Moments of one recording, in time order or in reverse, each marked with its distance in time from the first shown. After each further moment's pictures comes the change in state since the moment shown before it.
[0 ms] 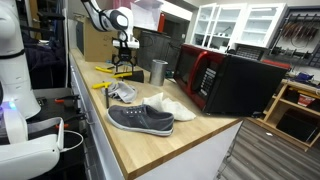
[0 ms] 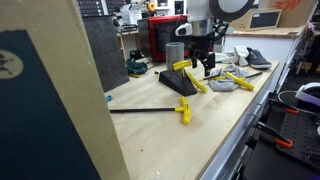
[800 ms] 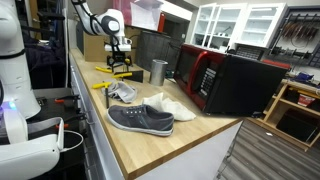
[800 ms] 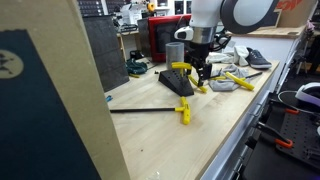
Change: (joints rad) arm 0.028 -0.011 0.052 -0.114 0.018 0.251 0.100
